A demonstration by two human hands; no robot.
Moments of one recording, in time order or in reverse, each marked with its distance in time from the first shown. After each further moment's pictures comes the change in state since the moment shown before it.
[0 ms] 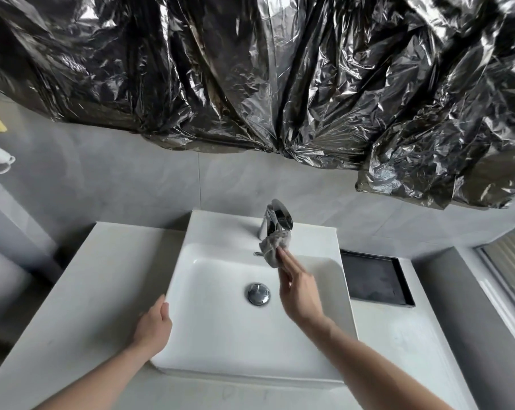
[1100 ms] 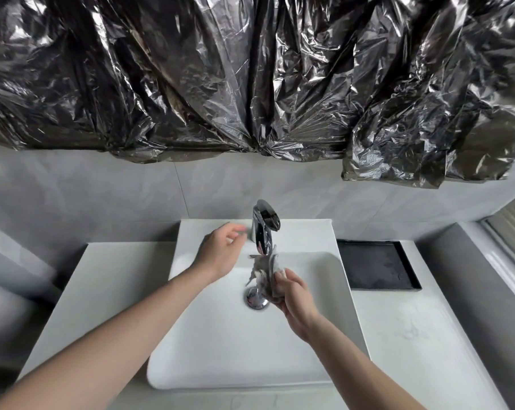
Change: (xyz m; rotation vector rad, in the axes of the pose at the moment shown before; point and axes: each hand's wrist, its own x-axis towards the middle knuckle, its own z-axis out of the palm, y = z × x) left_hand -0.001 0.236 -0.038 -0.250 -0.115 0.480; right_hand -0.005 -0.009 -0.002 1.049 -0.156 0.828
